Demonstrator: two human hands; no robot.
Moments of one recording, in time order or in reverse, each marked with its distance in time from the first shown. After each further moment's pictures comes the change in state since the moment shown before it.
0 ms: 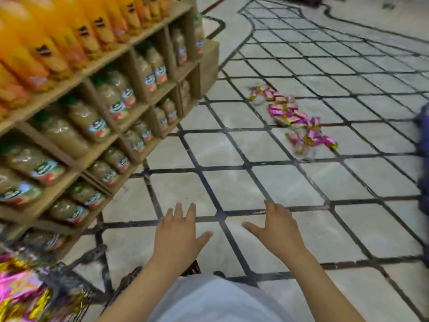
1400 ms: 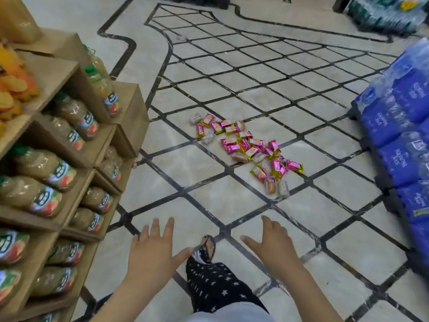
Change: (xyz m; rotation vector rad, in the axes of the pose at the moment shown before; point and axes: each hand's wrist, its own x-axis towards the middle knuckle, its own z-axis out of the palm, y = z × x) left_hand 0.585 0.033 -0.226 0.217 -0.077 0.314; right_hand 0.499 -0.032 -0.181 0.173 -0.008 0.433
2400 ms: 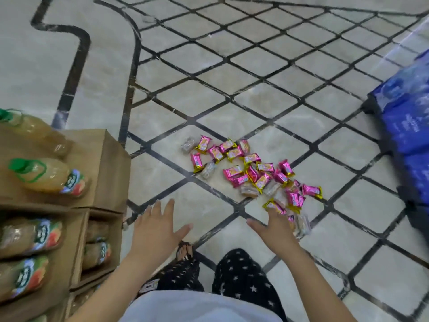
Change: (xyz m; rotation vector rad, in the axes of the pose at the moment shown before) left_hand 0.538 -0.062 -0.246 -0.026 -0.016 0.141; right_hand 0.466 -0.189 -0.193 0.345 -0.114 0.269
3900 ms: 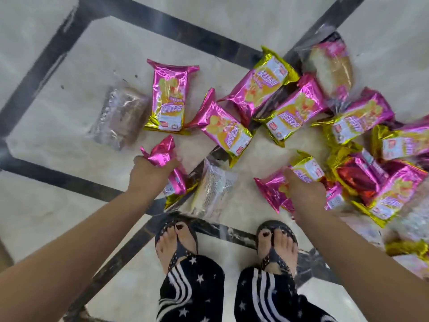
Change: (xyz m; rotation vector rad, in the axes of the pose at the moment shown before) left_hand 0.795 -0.018 0.461 -0.589 -0.355 -0.621; right_hand 0.805 0.091 0.296 0.835 0.270 0.877
